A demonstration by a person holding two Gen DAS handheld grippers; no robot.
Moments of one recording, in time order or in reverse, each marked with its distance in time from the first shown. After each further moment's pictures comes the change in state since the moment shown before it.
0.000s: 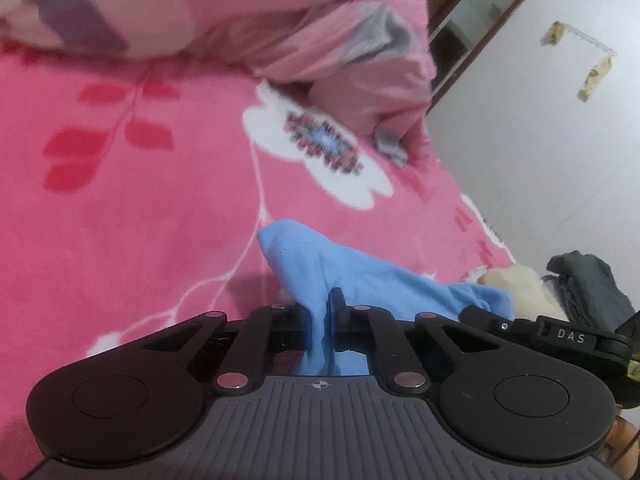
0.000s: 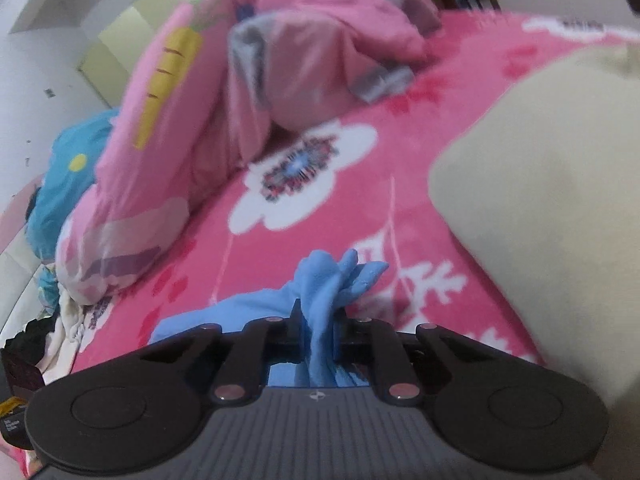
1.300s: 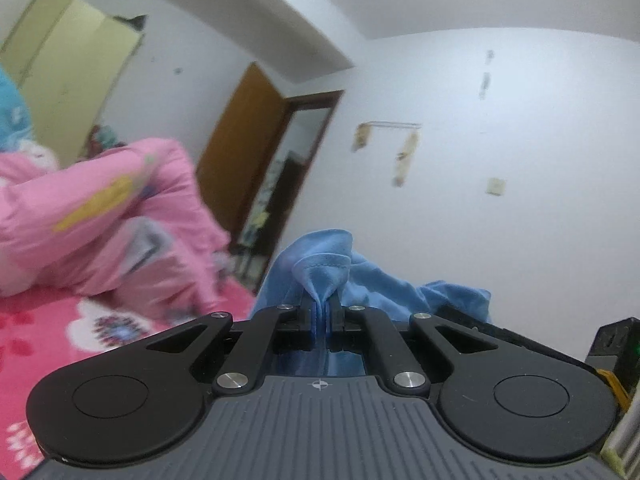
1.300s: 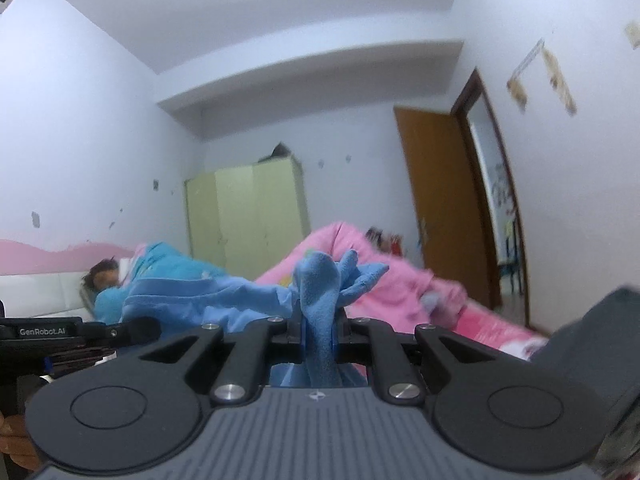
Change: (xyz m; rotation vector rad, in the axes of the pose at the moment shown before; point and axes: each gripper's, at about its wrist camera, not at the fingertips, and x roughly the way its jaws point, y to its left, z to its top) left arm -0.181 -0.225 -0.023 0.321 -0.457 -0.368; right arm -0.326 0.052 0.013 -0.439 -0.680 0.040
